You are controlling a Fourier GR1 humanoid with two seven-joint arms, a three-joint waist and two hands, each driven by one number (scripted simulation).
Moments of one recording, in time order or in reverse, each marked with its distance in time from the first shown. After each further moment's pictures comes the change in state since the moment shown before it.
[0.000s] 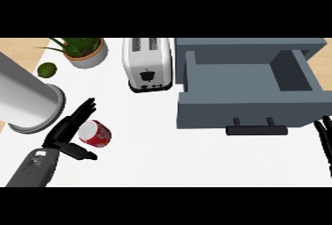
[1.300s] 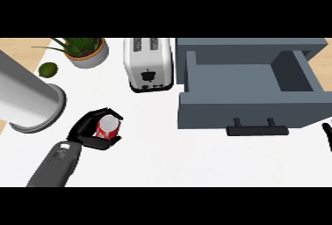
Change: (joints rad) left arm -0.055 -0.105 -0.052 0.003 0.016 -0.016 0.005; right arm 0.009 0.006 -0.032 -0.038 -0.038 0.010 0.030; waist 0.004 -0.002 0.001
